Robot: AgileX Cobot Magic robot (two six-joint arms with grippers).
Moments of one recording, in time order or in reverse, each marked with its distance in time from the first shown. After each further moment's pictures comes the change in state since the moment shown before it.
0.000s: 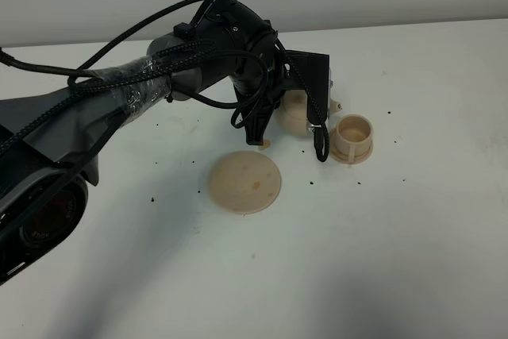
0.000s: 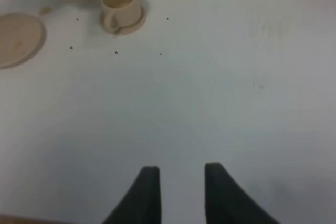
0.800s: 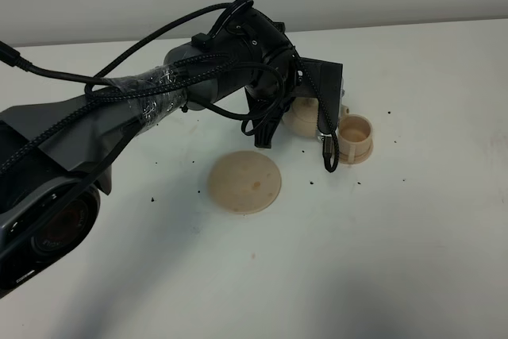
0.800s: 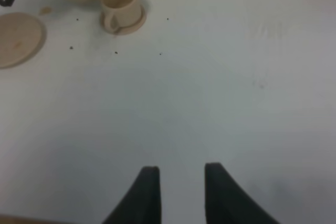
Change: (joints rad) left arm -0.041 0.016 -0.001 0.086 -0.025 -0.041; right arm 0.000 0.000 0.000 0.000 0.000 0.000
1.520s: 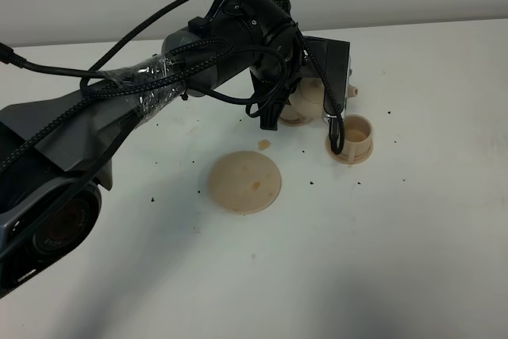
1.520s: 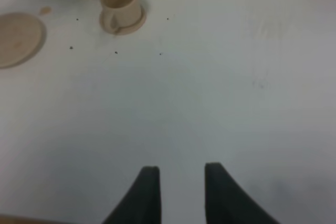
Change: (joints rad) left arm -0.001 0.002 -0.096 -0.024 0.033 0.047; right arm 0.000 0.000 0.000 0.000 0.000 0.000
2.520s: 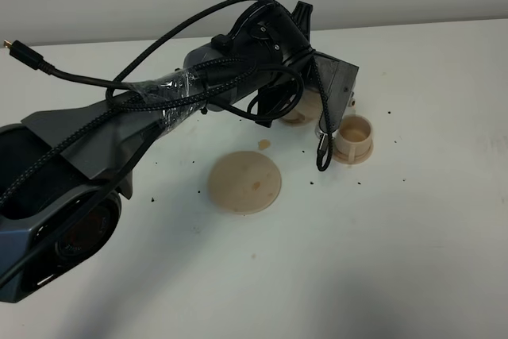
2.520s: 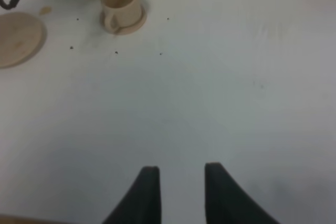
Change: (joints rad) left arm -0.035 0.044 -0.001 0.203 -0.070 0.065; right arm 0.000 0.000 0.000 0.000 0.000 0.000
